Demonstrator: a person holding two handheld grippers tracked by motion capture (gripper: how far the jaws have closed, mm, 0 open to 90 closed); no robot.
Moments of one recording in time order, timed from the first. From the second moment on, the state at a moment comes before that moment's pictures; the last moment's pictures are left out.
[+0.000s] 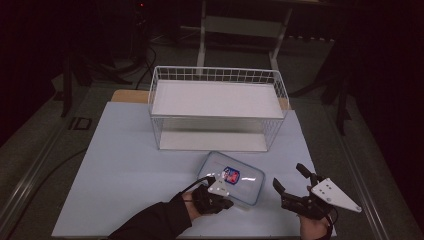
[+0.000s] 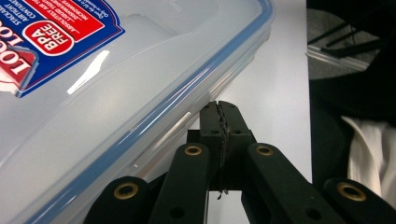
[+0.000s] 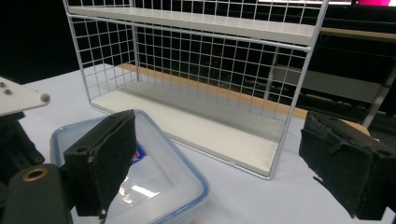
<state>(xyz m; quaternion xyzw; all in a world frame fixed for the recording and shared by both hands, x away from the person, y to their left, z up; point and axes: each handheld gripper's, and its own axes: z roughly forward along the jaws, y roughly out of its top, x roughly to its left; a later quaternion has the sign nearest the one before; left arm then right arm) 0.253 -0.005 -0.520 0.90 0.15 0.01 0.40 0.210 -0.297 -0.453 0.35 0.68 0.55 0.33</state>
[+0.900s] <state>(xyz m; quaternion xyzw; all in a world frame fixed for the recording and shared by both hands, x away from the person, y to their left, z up) 0.255 -0.060 -0.516 0.92 0.13 0.06 0.37 0.212 -0.295 -0.456 0.35 0.69 0.55 0.32</state>
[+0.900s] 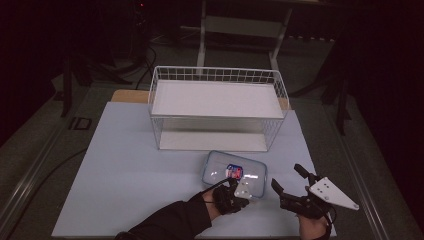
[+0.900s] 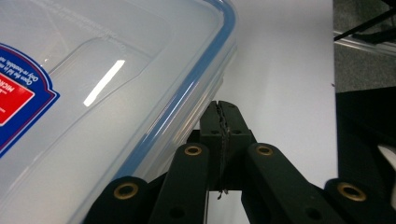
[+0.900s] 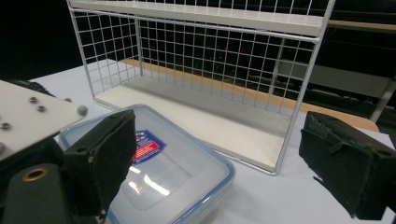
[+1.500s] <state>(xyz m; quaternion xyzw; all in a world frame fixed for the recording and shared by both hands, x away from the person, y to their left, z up) 0.276 -0.078 -0.517 0.91 0.16 0.06 0.37 0.213 -0.295 -0.457 0.35 0.69 0.55 0.31</state>
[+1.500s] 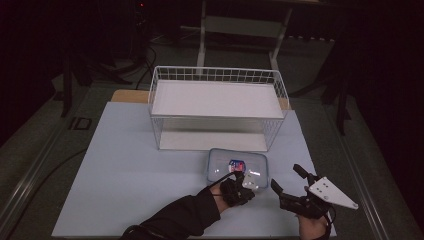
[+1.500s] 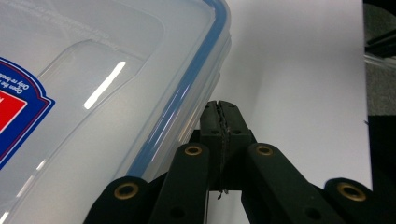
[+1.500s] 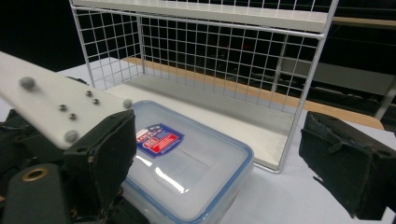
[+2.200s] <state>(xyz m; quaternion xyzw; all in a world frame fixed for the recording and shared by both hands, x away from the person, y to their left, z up) 0.283 -0.074 -0.505 0.90 0.20 0.04 0.39 0.214 -0.293 -0.458 0.35 0.70 0.55 0.31</state>
